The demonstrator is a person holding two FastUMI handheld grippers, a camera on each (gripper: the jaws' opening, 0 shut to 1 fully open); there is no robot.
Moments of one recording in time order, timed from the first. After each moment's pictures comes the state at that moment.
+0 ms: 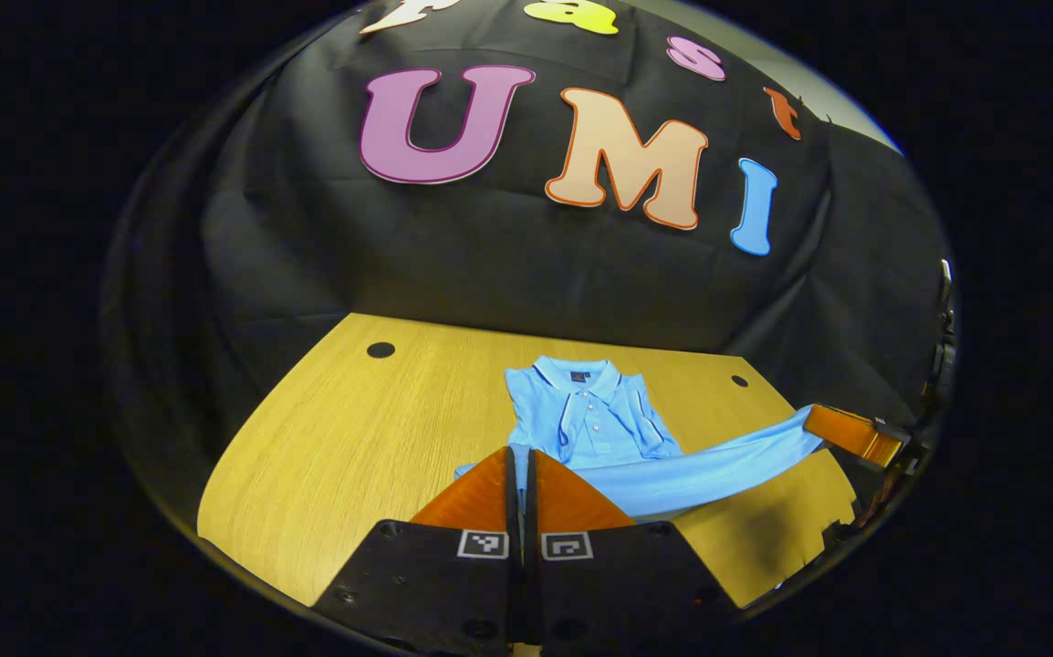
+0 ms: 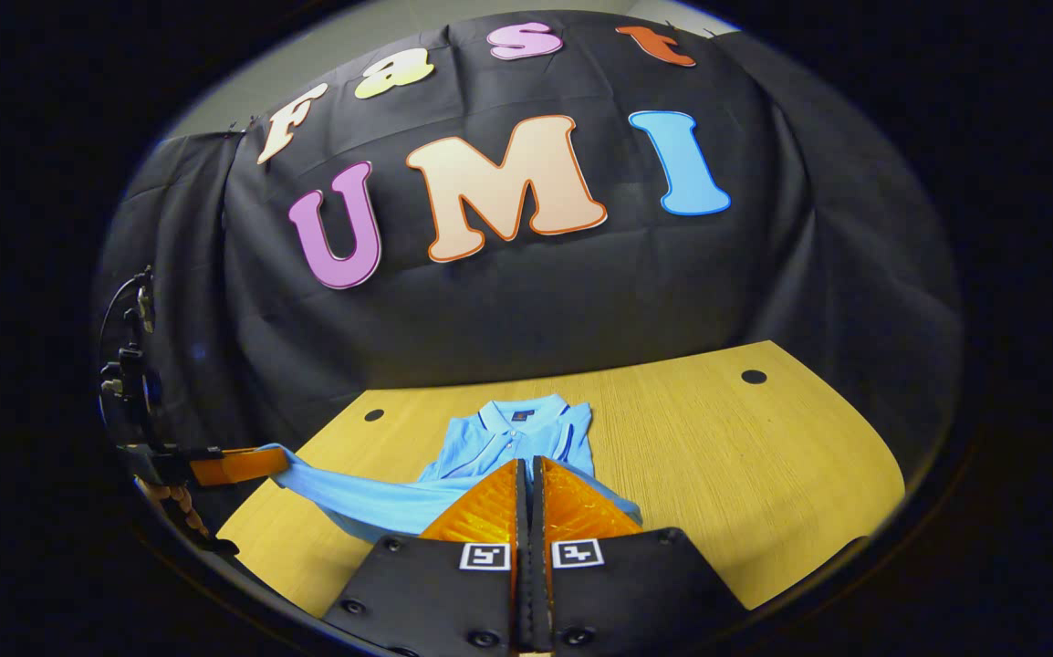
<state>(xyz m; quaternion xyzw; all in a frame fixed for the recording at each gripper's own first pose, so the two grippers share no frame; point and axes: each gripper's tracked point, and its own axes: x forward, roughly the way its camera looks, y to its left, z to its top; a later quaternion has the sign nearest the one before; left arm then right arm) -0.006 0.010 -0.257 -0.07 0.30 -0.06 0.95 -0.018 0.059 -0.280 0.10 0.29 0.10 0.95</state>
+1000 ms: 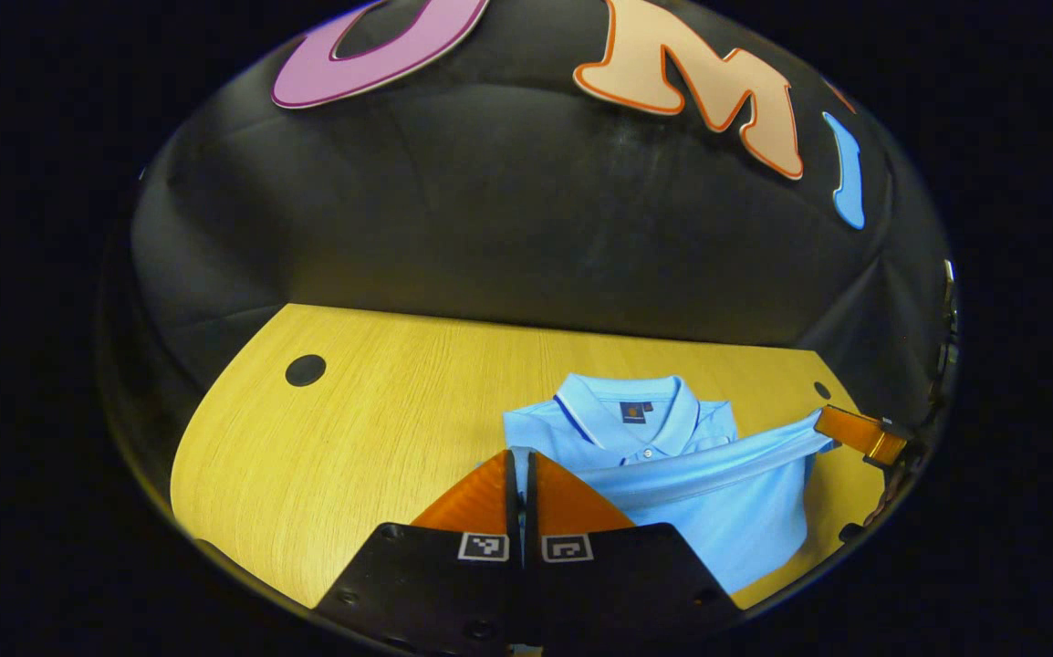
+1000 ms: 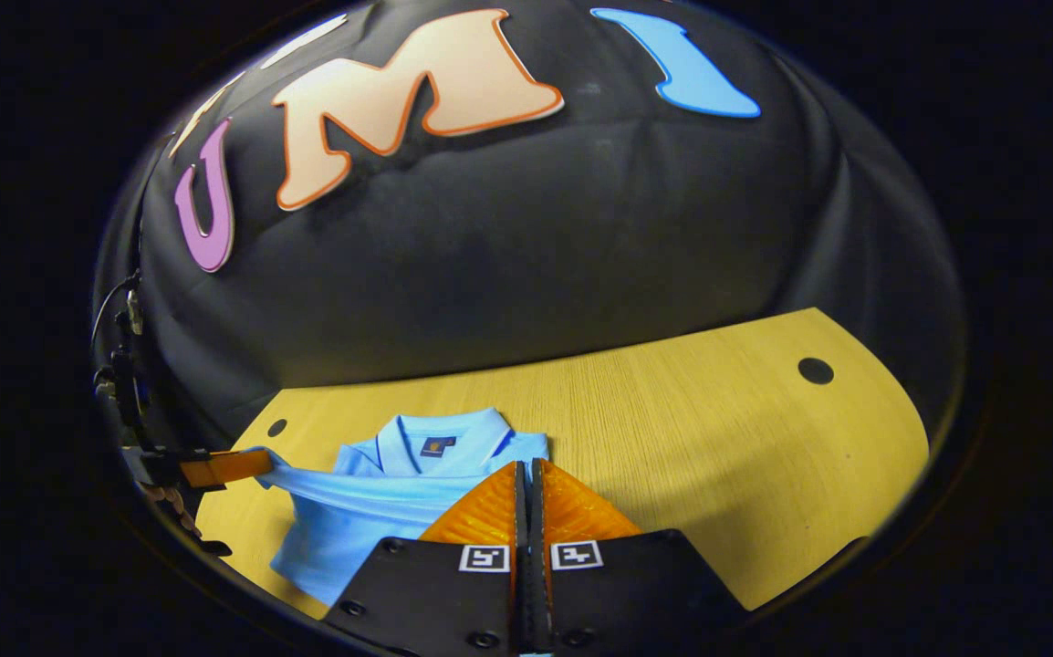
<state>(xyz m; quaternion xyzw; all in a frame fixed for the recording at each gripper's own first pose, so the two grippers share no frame) 0.183 -0.010 -0.402 -0.05 0.39 -0.05 0.92 0.172 0.044 -0.461 0.10 0.38 0.05 0.92</state>
